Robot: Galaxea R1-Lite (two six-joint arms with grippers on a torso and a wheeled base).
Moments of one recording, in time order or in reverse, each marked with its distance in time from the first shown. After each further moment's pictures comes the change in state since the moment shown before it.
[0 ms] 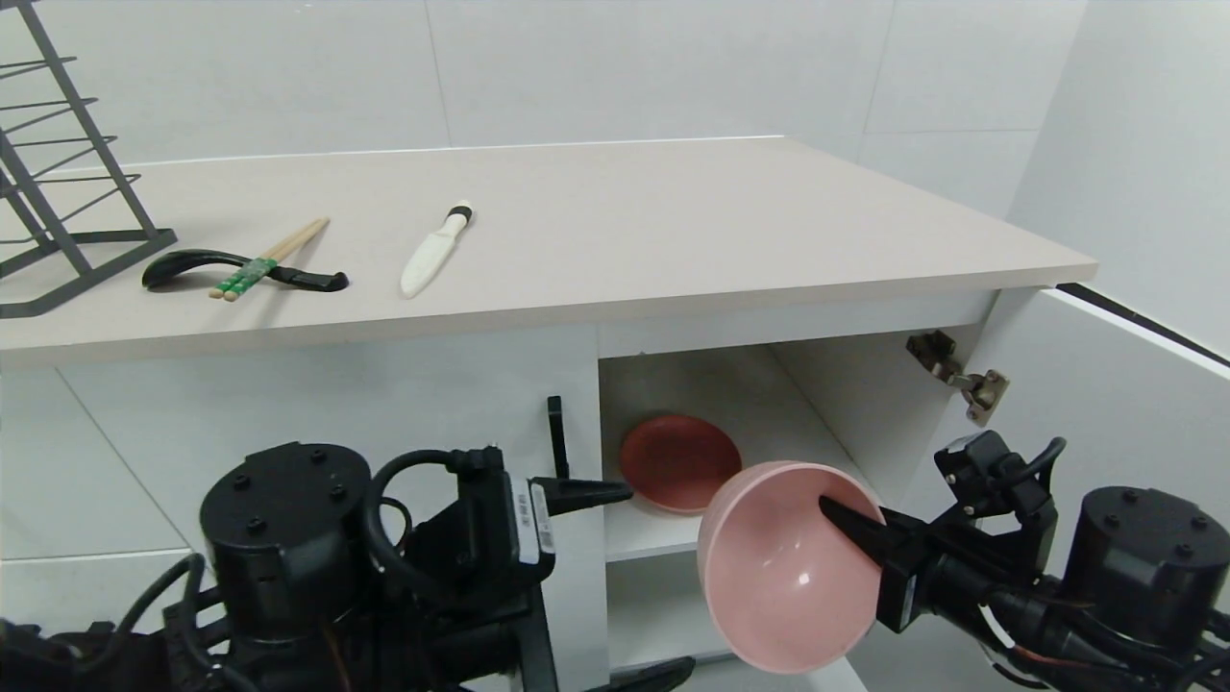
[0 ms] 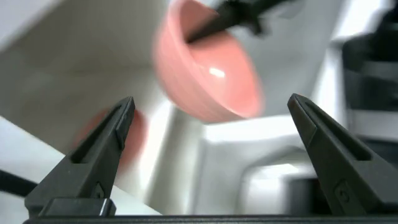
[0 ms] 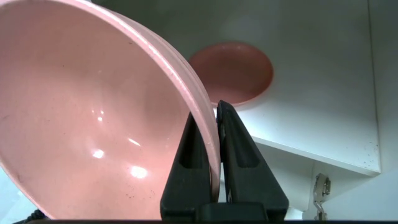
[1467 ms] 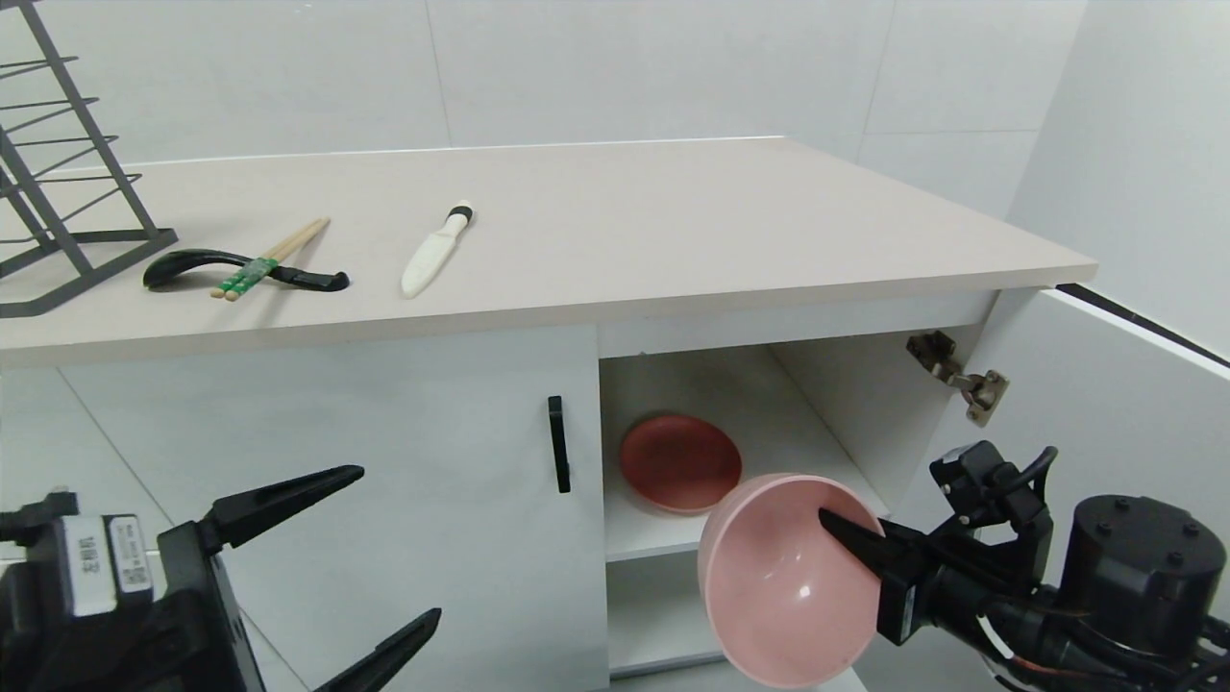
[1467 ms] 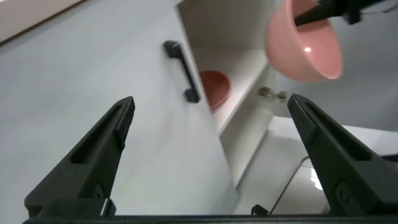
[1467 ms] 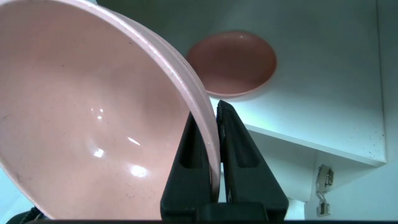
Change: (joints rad) left arm 0.290 -0.509 0.330 0.032 0.159 -0.019; right arm 0.006 0.014 0.017 0.000 -0.001 0.010
